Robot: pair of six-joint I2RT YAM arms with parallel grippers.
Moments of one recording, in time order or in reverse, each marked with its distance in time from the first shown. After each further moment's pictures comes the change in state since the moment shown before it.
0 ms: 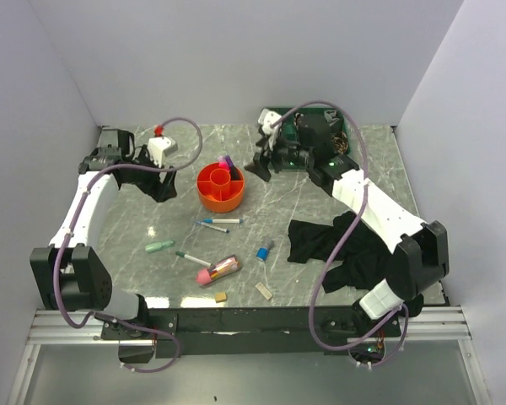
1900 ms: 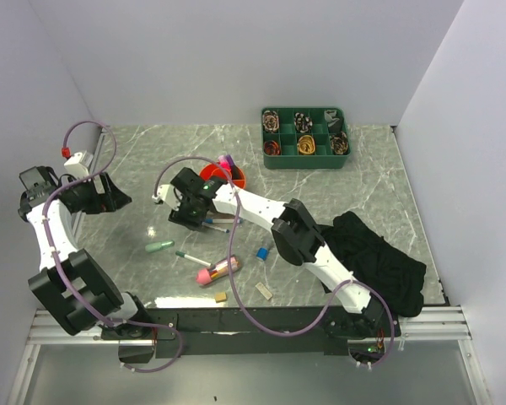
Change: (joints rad) left arm 0.594 -0.111 -0.209 0.013 0.317 -0.182; right arm 0.473 0.948 0.897 -0.691 0.417 -0.066
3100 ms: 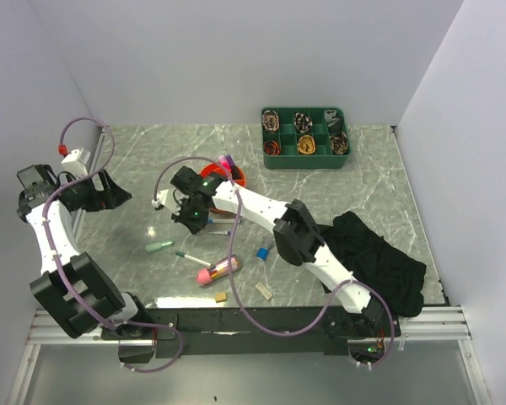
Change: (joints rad) left arm 0.000 -0.018 0.005 0.022 0.026 -0.045; right arm -0.002 0.022 0.092 -0.191 -0.150 -0.056
